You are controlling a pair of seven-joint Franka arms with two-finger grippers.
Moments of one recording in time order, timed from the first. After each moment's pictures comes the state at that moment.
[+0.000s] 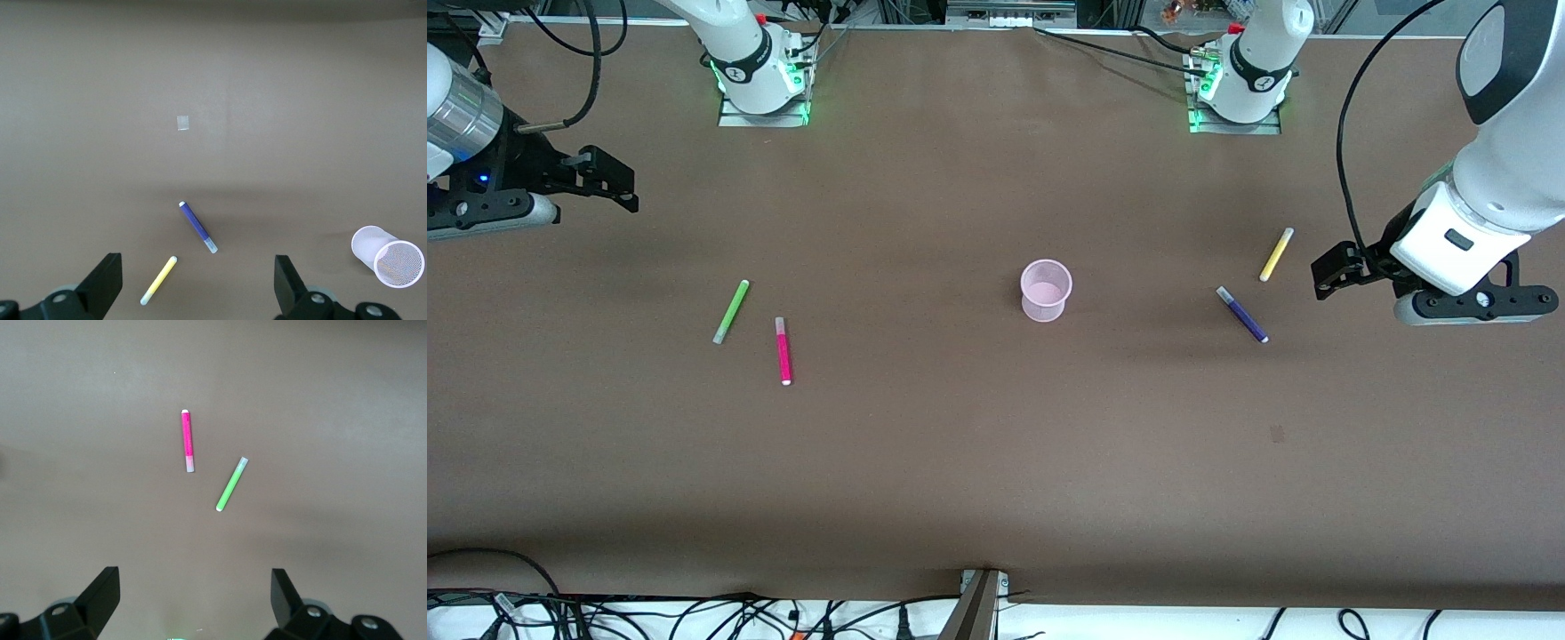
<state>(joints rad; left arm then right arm) 0.01 0.21 -0.19 -1.43 0.06 1.65 -0.23 0.29 0.00 -0.19 -1.61 0.01 1.57 -0.06</state>
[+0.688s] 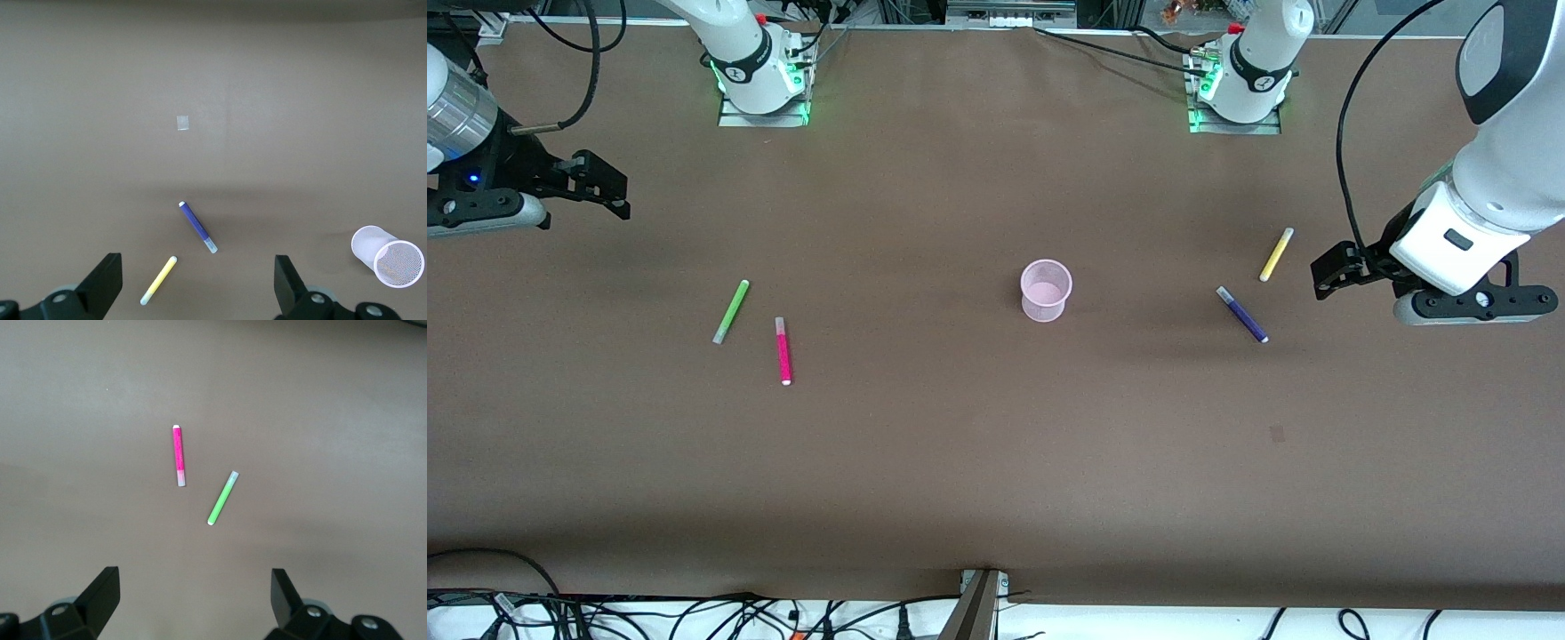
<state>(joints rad) 0.01 0.21 -0.19 -1.43 0.06 1.65 -0.23 0.29 -0.02 -0.20 -1.64 -0.01 1.64 -0.06</state>
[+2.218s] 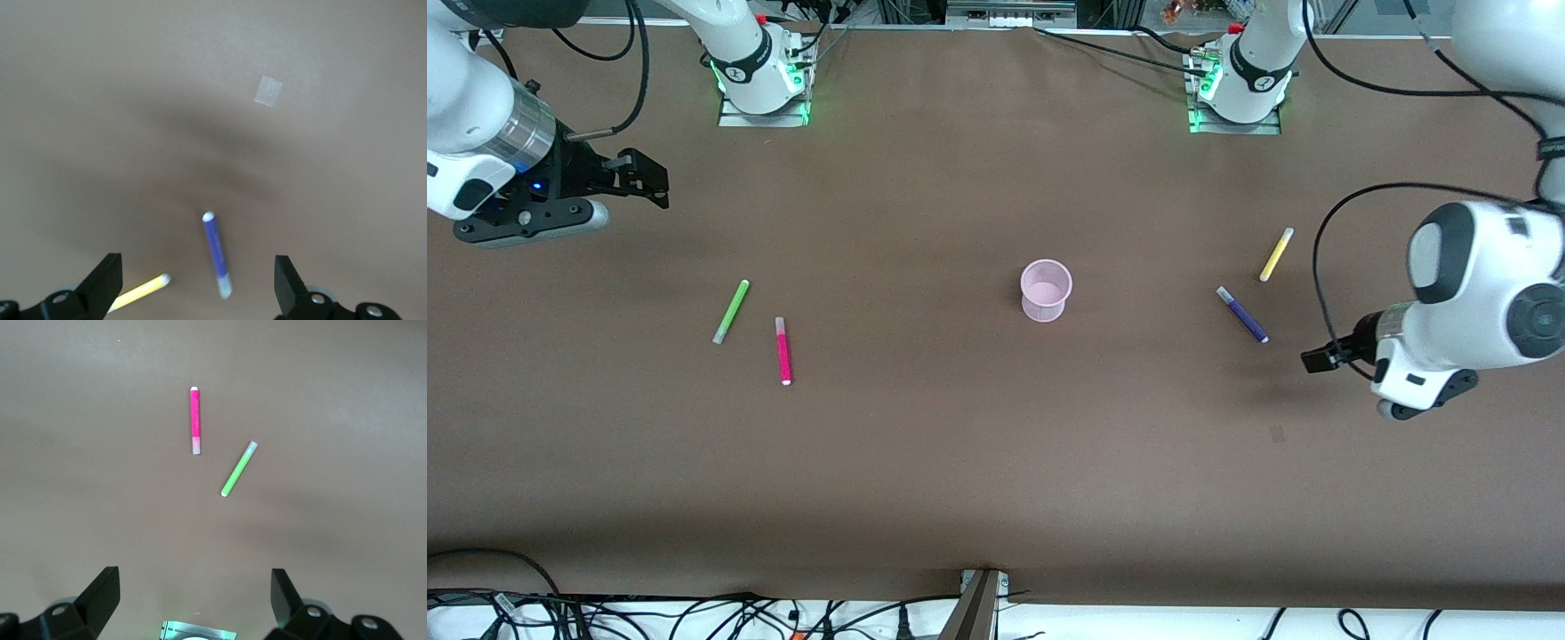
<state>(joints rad) 0.15 0.48 -0.18 -1.64 0.06 1.92 -0.54 0.32 0.03 -0.16 -1.63 -0.01 1.53 -0.06</state>
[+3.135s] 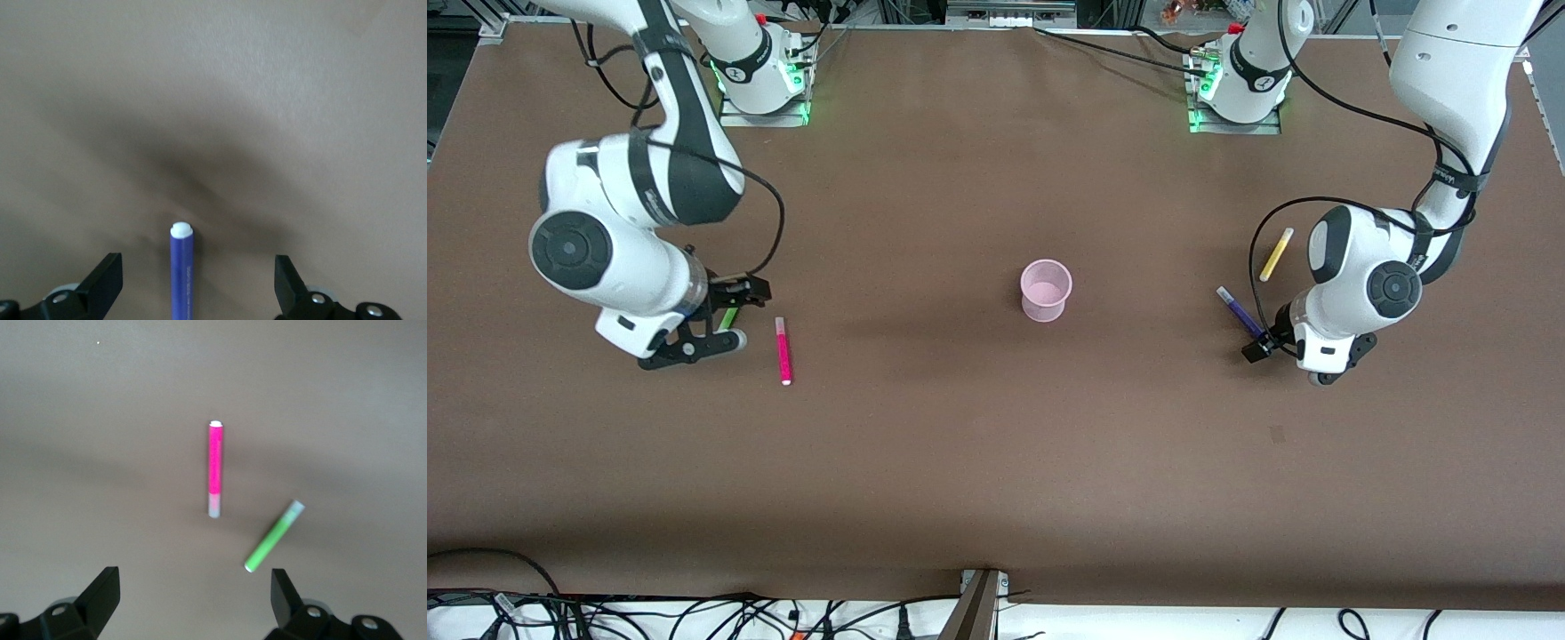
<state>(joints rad) 0.14 0.48 -0.19 -2.05 0.06 2.40 -0.77 0.37 0.39 -0.16 -1.64 0.05 1.84 -0.05</state>
